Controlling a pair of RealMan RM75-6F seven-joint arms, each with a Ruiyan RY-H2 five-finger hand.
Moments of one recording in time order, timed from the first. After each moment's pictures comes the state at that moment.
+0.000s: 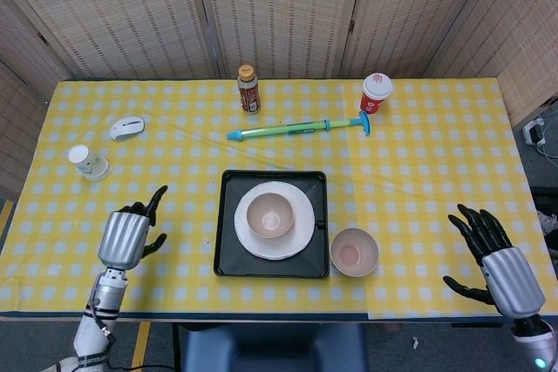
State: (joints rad) left arm -0.38 -1.49 -0.09 -1.59 1.41 1.48 0.47; right arm 0.08 -1.10 -0.03 -1.57 -1.76 1.59 0.20
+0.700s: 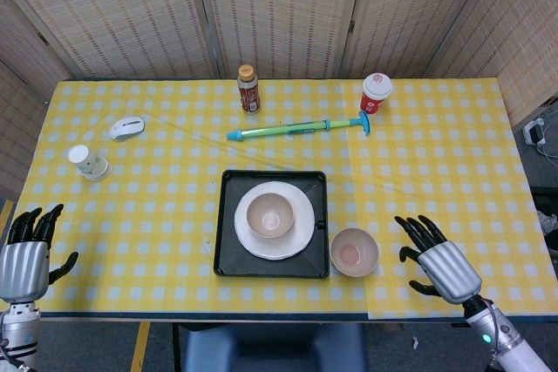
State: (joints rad) left arm -0.16 -1.36 -0.05 -1.39 1.43 1.64 0.16; right arm 0.23 -1.18 -0.05 -1.55 -1.78 1.30 -0.04
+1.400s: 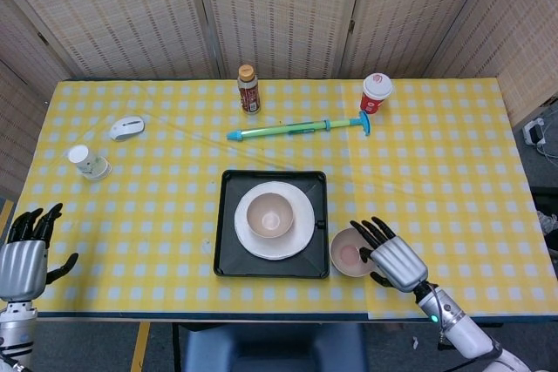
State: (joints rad) left arm -0.14 -1.32 -0.07 -1.42 1.44 1.58 0.11; right arm 0.36 -1.39 -0.04 -1.43 -1.73 1.12 -0.15
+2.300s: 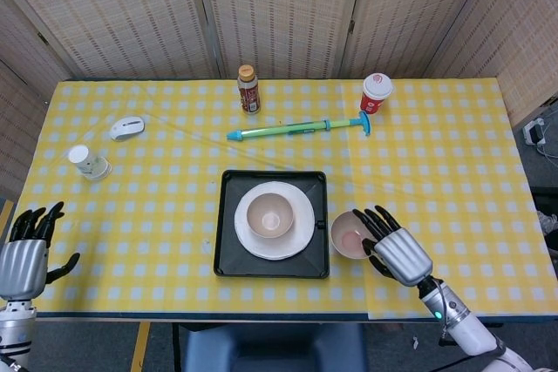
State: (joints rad) left arm -0.14 -1.31 -0.08 -1.42 1.46 1.55 0.07; right arm 0.38 -1.37 -0.03 -1.46 -1.73 1.24 -0.15
